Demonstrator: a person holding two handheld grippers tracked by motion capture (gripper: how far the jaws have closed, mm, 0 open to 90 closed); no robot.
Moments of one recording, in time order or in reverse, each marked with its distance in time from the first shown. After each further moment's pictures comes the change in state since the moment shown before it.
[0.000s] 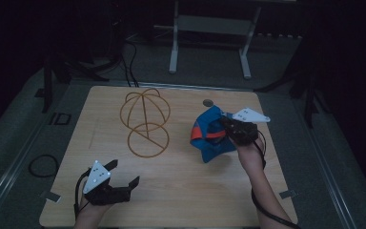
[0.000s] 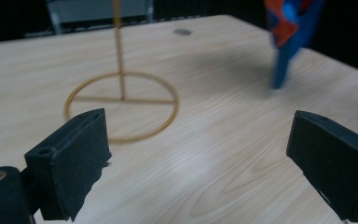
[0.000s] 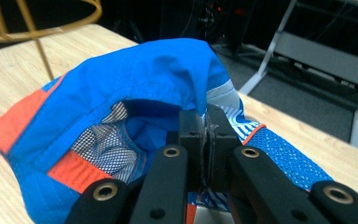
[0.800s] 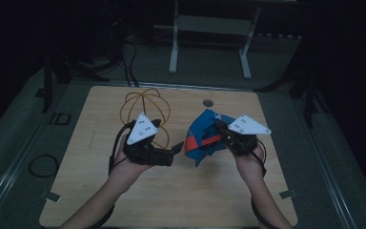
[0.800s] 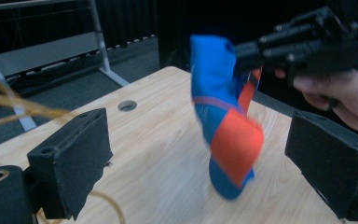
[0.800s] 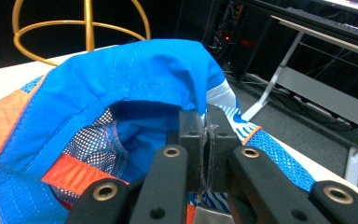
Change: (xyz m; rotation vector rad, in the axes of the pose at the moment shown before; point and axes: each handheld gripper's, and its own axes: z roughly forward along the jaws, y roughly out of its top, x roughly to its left) left arm -0.055 0.151 0.057 -0.019 -0.171 0.136; right arm 0.040 0.017 -0.033 -0.082 0.024 -0.099
